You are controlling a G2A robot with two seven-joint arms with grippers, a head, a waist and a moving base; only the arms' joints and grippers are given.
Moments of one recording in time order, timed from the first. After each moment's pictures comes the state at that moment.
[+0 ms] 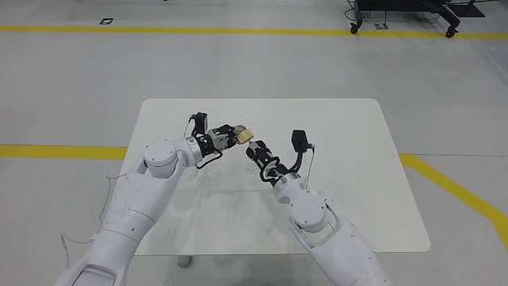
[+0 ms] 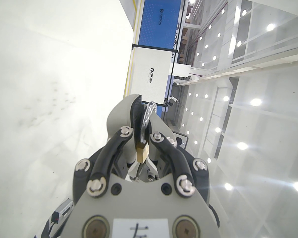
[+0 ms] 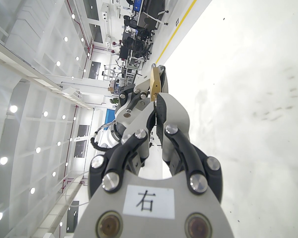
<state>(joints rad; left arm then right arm) 0.97 -1.25 -1.07 -1.14 -0.46 0.11 -0.77 -1.41 -1.41 0.99 -1.70 -0.08 0.27 0.02</state>
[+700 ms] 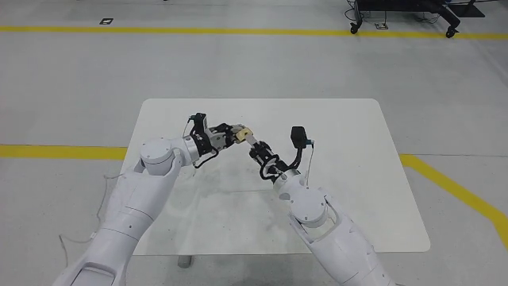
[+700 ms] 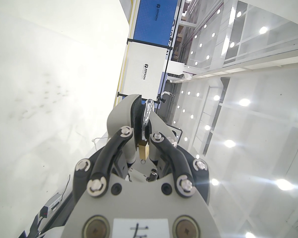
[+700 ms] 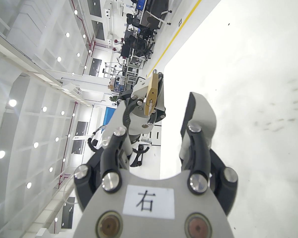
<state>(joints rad) 0.95 -1.25 -1.09 -1.11 -0.52 0.15 -0.82 -1.38 -1.41 1.00 -1.66 -0.10 0.23 0.04</state>
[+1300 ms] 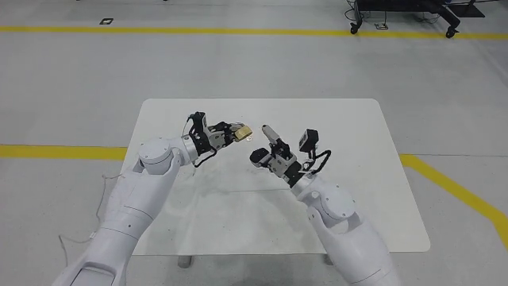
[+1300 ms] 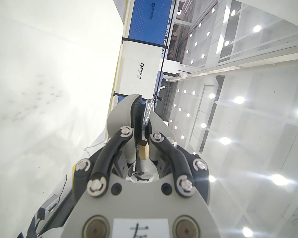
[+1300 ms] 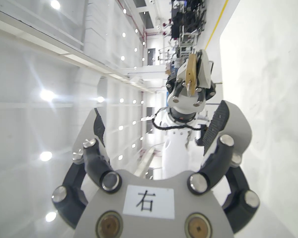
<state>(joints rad) 0.95 -1.25 -1.10 -1.10 -0.53 0.12 -0.84 -1.45 -1.40 1.18 -1.64 0.45 0.00 0.38</state>
